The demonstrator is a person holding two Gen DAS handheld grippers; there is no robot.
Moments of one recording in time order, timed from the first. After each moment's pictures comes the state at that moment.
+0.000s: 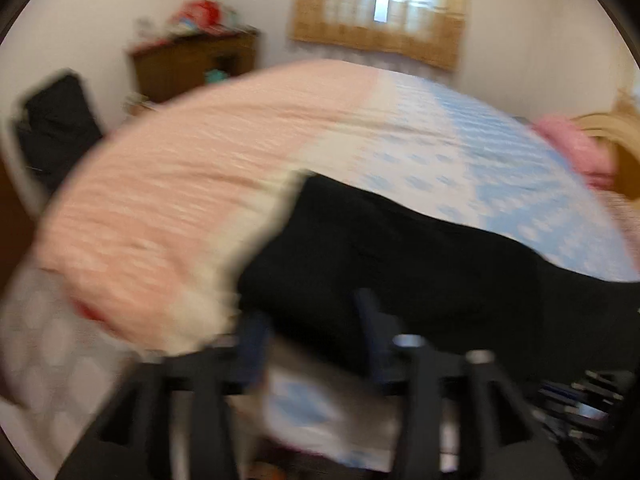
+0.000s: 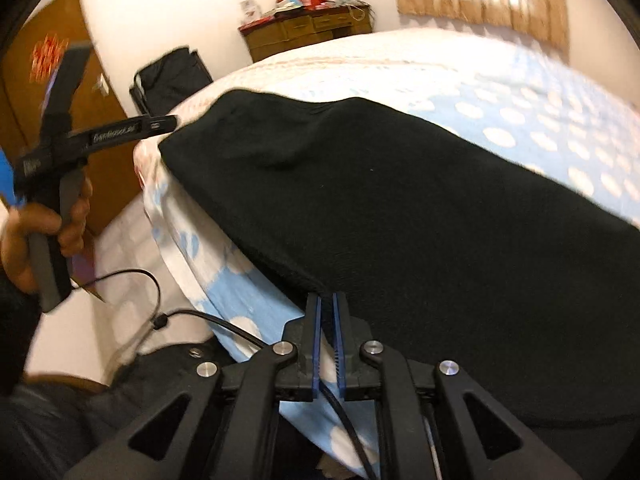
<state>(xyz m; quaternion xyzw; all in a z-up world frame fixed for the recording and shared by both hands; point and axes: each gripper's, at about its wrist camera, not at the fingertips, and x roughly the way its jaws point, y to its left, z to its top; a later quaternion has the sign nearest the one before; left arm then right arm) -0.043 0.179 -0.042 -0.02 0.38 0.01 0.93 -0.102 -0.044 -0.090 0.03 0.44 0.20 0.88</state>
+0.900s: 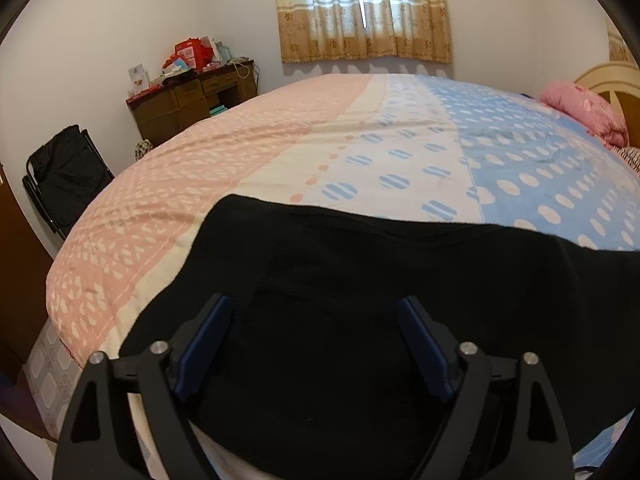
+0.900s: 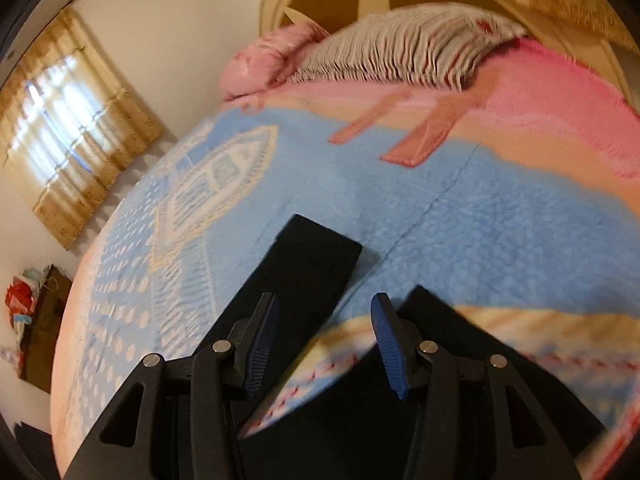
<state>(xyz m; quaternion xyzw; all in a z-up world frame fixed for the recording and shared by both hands) -0.031 0.104 -0.064 0.06 0.34 0.00 0.94 -0.252 -0.536 -0.024 0.36 0.25 -0.37 0.82</state>
